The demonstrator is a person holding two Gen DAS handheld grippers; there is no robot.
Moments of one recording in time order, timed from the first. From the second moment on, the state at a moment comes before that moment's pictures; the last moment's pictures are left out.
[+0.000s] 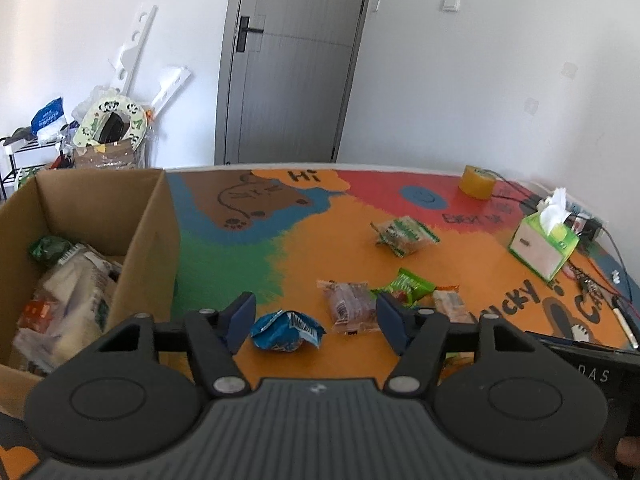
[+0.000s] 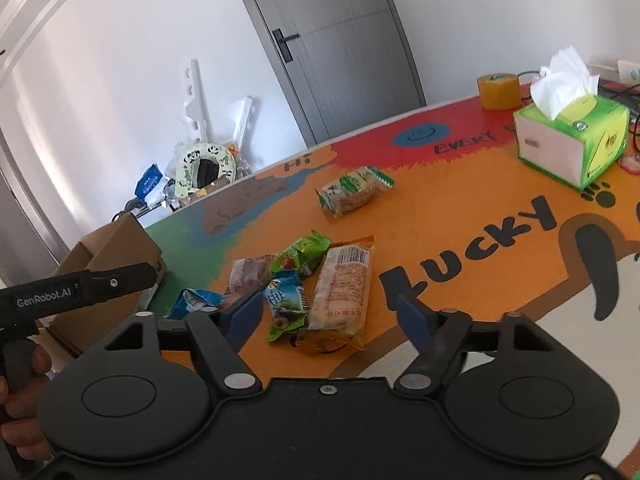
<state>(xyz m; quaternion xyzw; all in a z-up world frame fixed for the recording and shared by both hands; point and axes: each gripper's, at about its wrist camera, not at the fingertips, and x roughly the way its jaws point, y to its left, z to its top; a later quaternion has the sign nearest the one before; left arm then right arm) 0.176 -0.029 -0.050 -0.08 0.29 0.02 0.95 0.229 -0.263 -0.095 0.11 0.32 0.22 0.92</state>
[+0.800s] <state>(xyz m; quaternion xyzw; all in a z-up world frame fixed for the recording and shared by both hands) 0.215 -0.023 -0.102 -0.09 0.34 0.06 0.93 0.264 -0.224 -0.117 0.04 0.33 0.20 0.92</state>
